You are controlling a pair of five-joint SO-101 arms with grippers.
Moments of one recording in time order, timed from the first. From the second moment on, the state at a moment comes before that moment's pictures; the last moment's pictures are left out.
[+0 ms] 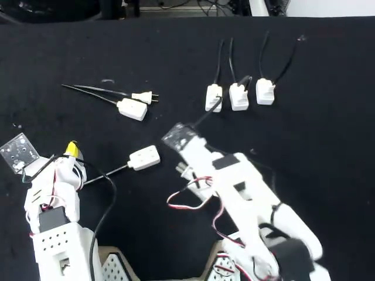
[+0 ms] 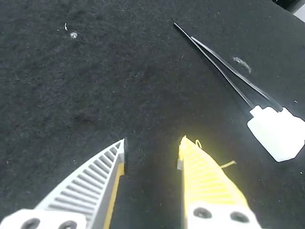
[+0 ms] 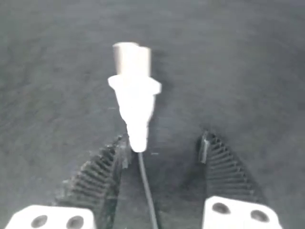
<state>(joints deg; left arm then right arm) -25.0 -81.2 90.2 31.8 16.0 -19.1 -24.4 65.0 45.4 27.4</state>
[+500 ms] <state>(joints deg) -25.0 -81.2 90.2 31.8 16.0 -17.8 -36.7 69.5 43.4 23.5</state>
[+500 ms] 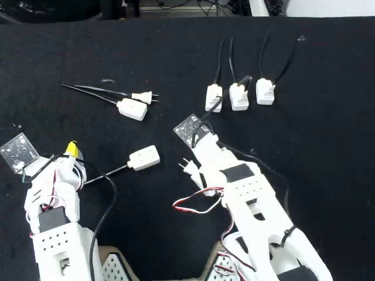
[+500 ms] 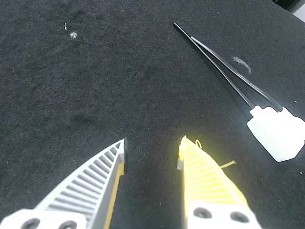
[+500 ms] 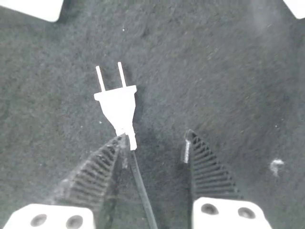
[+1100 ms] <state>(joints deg) -25.0 -81.2 90.2 31.8 16.0 -24.2 -19.5 63.1 43.5 29.9</state>
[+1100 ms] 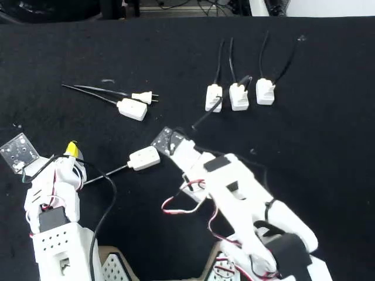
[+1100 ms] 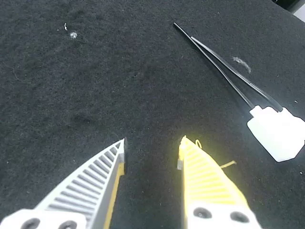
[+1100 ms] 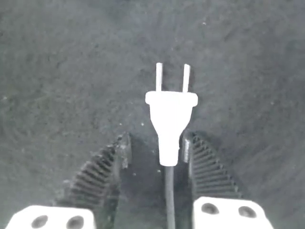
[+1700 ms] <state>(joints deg) -25.0 -81.2 90.2 31.8 16.0 -22.3 -18.7 62.5 40.7 32.2</state>
